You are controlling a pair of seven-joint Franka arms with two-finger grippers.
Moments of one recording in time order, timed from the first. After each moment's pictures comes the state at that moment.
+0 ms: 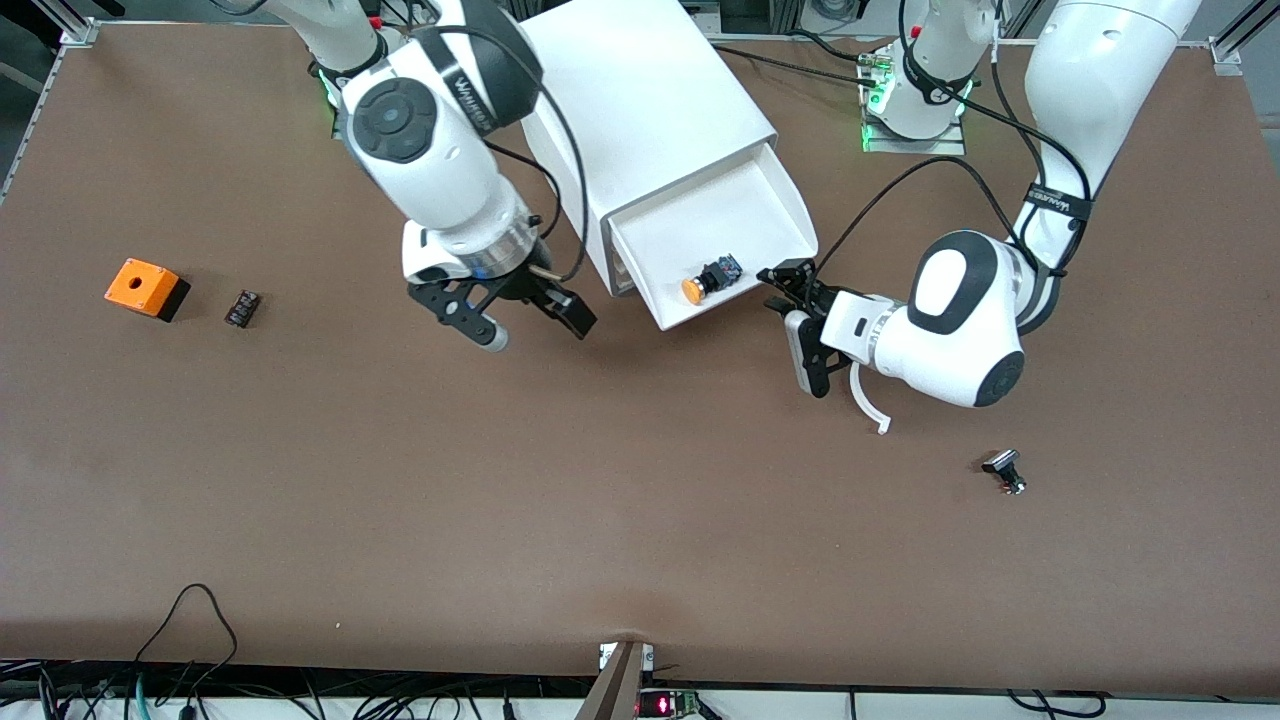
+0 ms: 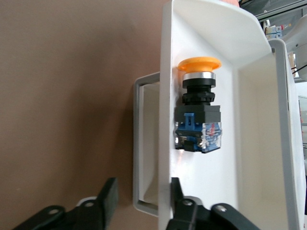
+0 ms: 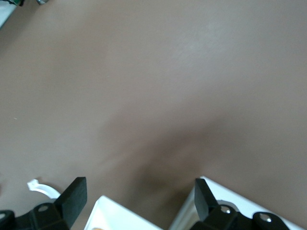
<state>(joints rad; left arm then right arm) 0.07 0.55 -0.40 -1.67 -0.59 1.70 0.83 0.56 0.39 0.08 -1.49 0.10 2.08 1.25</state>
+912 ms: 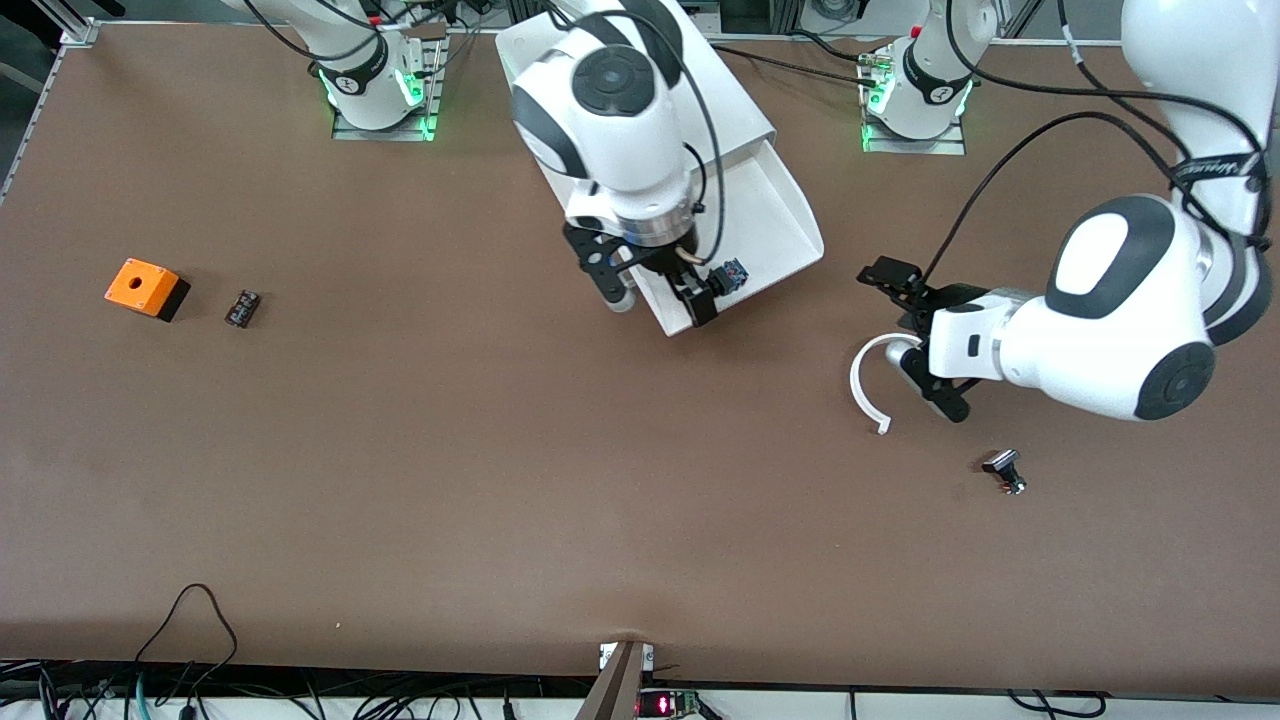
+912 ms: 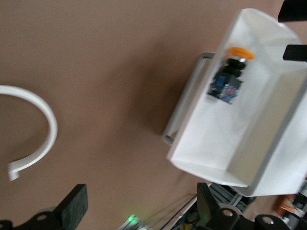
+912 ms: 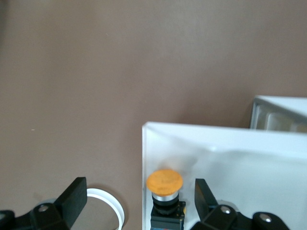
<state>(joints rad) 0.14 0.52 -0.41 -1.31 -0.22 1.34 0.32 0.79 0.69 0.08 -1.12 -0.01 2.02 1.90</state>
